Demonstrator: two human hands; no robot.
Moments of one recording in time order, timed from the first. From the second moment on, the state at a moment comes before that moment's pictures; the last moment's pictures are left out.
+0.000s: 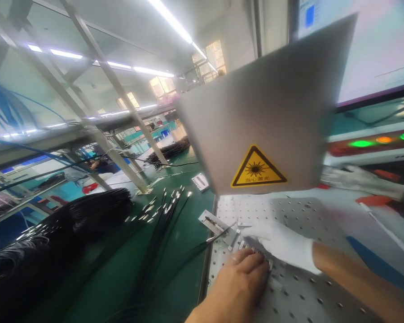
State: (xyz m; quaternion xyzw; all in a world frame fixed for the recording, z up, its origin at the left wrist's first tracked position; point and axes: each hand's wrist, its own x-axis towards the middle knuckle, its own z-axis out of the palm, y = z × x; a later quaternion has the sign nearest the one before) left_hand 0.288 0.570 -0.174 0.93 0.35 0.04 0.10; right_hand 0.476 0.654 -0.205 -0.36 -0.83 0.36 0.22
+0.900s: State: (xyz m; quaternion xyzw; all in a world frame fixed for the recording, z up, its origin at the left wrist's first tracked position) left_hand 0.244 0.587 -0.130 0.64 0.76 -0.03 -0.04; right_hand 0.483 0.626 -0.206 -0.47 -0.78 0.30 0.26
